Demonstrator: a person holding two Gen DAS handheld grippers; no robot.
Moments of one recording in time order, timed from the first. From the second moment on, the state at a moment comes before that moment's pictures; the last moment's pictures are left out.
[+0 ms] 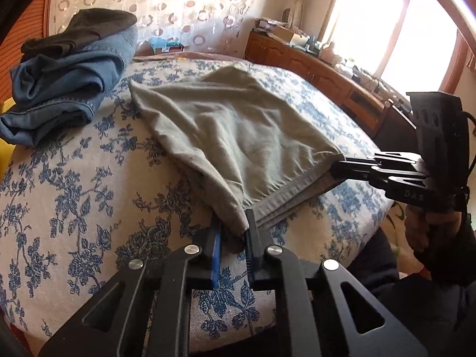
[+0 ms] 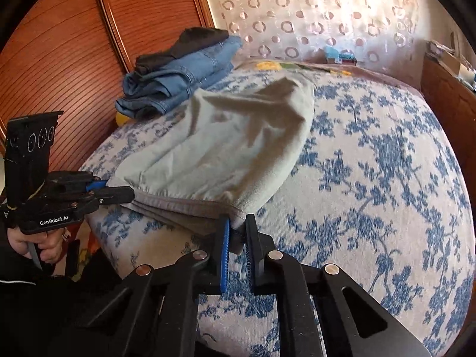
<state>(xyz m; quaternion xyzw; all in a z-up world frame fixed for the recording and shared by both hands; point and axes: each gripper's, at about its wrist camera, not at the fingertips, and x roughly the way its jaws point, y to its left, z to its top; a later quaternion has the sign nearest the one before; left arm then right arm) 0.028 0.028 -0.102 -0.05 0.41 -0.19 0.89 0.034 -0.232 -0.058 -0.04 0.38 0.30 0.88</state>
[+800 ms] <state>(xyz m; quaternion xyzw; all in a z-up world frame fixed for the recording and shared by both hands) 0.116 0.045 -0.055 -0.03 0.34 -0.17 0.92 0.110 -0.209 -0.016 -0.03 0.31 0.28 0.91</state>
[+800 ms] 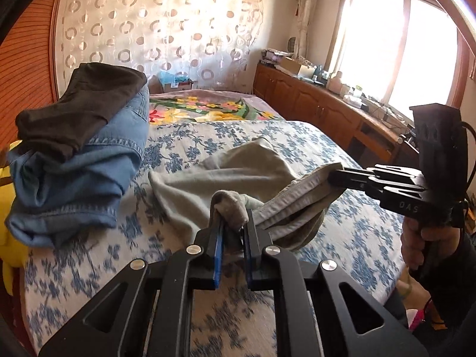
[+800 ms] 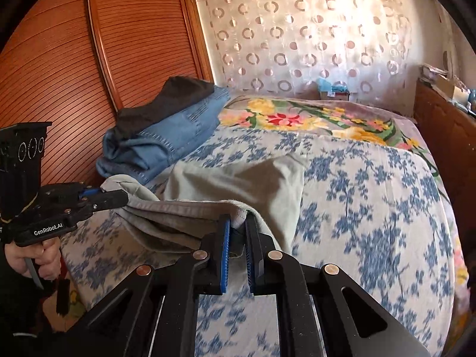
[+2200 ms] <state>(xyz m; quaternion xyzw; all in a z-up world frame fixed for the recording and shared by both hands) 0.155 0.051 -0.087 -0.01 0.39 -0.12 0.91 0.182 -0.206 -0.044 -0.04 0.35 0.26 0.90</state>
